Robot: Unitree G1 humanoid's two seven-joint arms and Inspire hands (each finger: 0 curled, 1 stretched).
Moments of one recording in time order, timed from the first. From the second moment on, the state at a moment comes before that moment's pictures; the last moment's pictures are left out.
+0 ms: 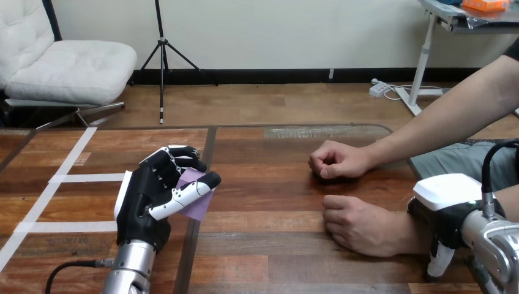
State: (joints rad) left arm -0.35 0.07 0.25 1.03 -0.27 -0.74 -0.42; right arm -0.14 -0.68 0.20 -0.03 -1.11 0.13 0.64
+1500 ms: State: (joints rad) left arm -0.35 0.07 0.25 1.03 -0.27 -0.74 -0.44; right arm -0.16 -0.68 0.23 0.07 -1.05 0.11 0.48
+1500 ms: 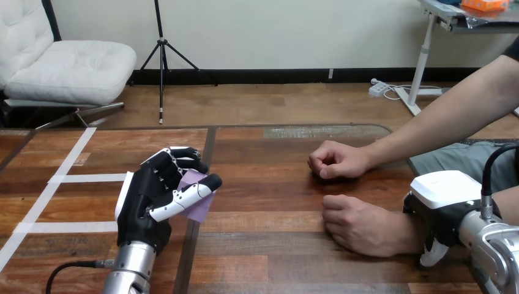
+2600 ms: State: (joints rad) left arm -0.35 0.07 0.25 1.03 -0.27 -0.74 -0.44; right arm -0.23 -0.67 0.27 0.16 -1.00 0.13 0.45
